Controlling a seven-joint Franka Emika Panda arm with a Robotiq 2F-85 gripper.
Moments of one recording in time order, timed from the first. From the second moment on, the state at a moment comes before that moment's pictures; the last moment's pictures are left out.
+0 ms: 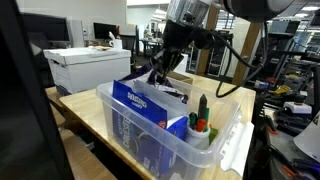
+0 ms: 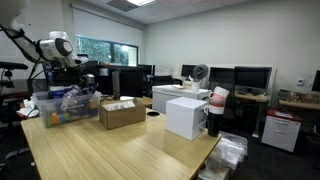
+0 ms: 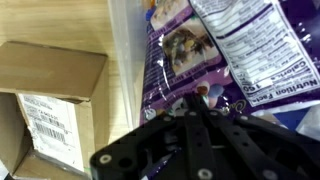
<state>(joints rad) 0.28 0.04 0.23 -2.29 -0.38 2.57 0.94</state>
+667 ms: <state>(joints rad) 0.30 0.10 0.23 -2.33 -0.42 2.58 0.96</state>
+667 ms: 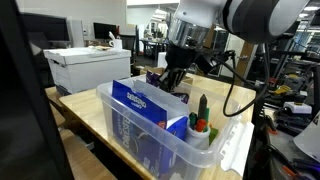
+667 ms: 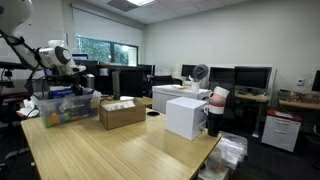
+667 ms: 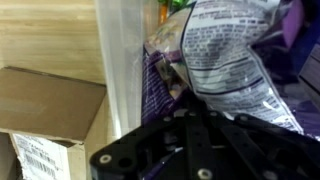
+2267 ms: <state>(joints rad) 0.35 0.10 0.25 -2.35 -0.41 2.52 0.82</state>
